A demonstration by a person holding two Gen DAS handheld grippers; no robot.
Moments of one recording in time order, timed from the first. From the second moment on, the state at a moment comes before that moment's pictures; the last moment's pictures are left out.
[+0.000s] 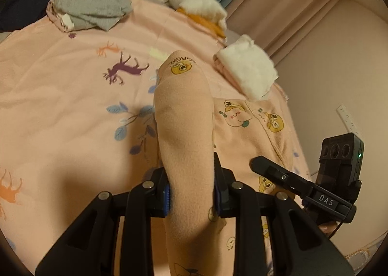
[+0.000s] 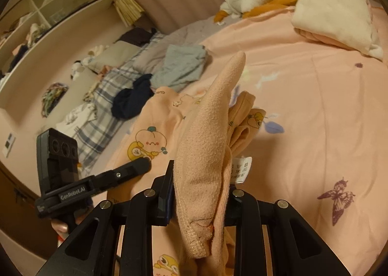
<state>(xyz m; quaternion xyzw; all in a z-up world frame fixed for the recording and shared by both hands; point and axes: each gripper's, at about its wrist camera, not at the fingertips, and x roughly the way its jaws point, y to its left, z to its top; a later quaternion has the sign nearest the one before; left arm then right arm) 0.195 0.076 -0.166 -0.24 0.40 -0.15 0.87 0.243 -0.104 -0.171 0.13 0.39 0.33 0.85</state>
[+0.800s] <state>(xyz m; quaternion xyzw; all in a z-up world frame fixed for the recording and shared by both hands) 0.194 0.071 -0.182 -0.19 0.41 -0.09 0.89 0.248 -0.099 -0.185 0.06 0.41 0.26 0.87</state>
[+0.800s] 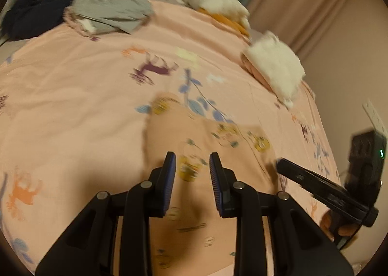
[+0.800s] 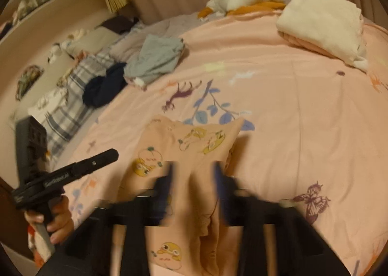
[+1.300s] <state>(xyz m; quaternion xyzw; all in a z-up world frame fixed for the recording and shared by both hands) 0.224 0.089 -0.238 -0.27 0.47 -0.07 0.84 0.275 -0.115 -0.243 0.11 0.47 0.22 0.85</state>
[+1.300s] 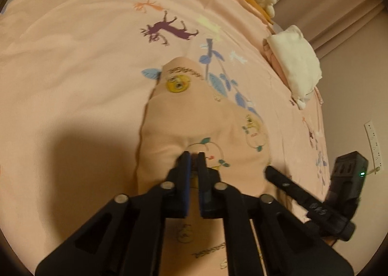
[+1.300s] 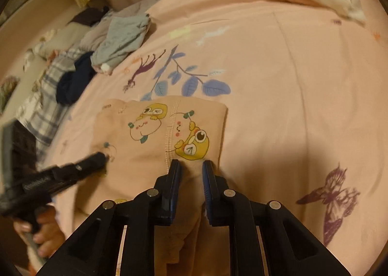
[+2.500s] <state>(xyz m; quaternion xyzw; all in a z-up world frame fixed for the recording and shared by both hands) 0.105 0.041 -0.118 -0.09 0.37 -0.03 0.92 0.174 -0.121 -0.146 0.05 0.41 0.18 0.89</state>
